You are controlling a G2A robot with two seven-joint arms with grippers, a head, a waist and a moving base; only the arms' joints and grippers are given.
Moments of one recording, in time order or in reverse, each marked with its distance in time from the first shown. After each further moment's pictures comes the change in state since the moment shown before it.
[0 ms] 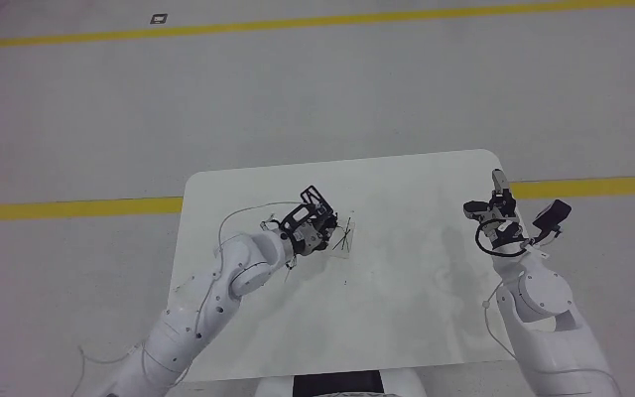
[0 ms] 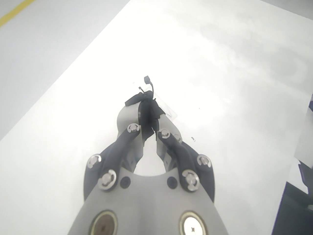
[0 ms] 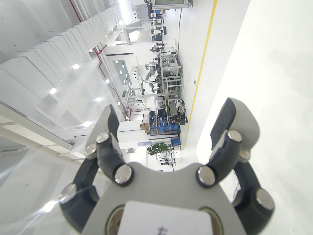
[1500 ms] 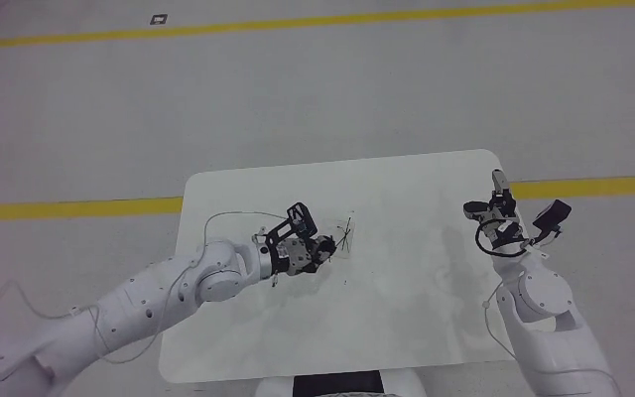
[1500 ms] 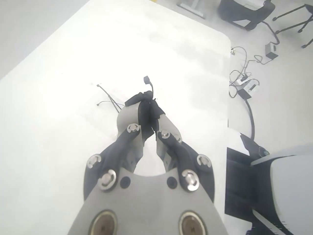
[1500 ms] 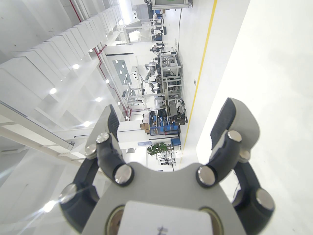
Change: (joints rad) left arm -0.481 0.368 0.713 -0.027 -0.558 0.000 0.416; right arm 0.000 0.000 0.000 0.000 0.000 0.000 0.000
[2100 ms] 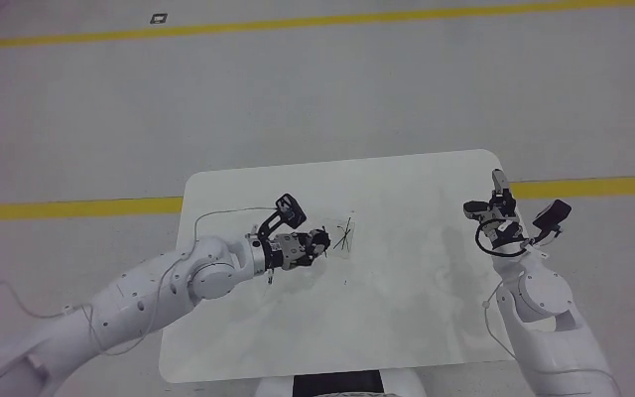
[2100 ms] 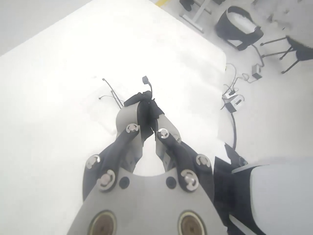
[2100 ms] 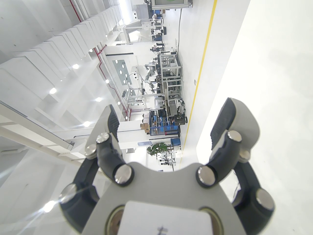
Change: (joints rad) left arm 0.000 0.023 -0.011 0.012 -0.174 0.000 -0.005; right arm 0.000 0.000 0.000 0.000 0.000 0.000 0.000
